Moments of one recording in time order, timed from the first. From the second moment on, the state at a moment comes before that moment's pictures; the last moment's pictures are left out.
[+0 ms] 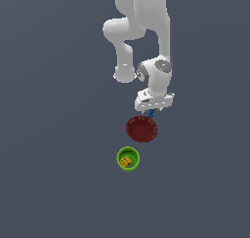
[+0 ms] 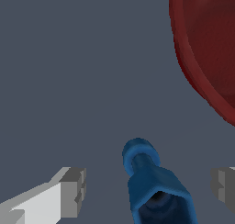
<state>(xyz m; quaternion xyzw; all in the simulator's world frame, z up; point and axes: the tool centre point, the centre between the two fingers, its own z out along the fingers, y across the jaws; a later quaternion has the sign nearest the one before) -0.157 0.152 0.047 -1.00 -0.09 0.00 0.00</state>
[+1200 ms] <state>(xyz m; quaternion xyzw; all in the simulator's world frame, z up) -0.152 0.148 0.058 -1.00 -0.09 0.00 0.00</state>
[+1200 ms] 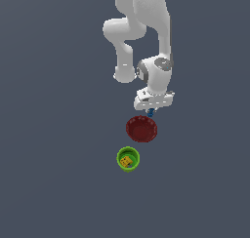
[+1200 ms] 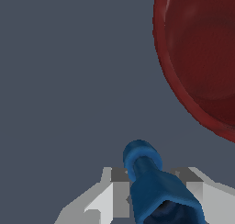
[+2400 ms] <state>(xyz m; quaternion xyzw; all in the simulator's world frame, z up) -0.107 0.100 0.231 -1.00 -0.09 0.00 0.00</state>
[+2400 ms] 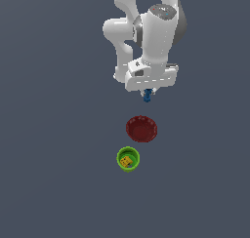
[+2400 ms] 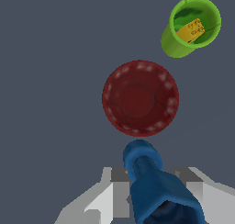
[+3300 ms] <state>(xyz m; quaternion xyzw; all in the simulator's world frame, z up) -0.061 0.054 0.389 -1.00 -0.09 0.00 0.00</state>
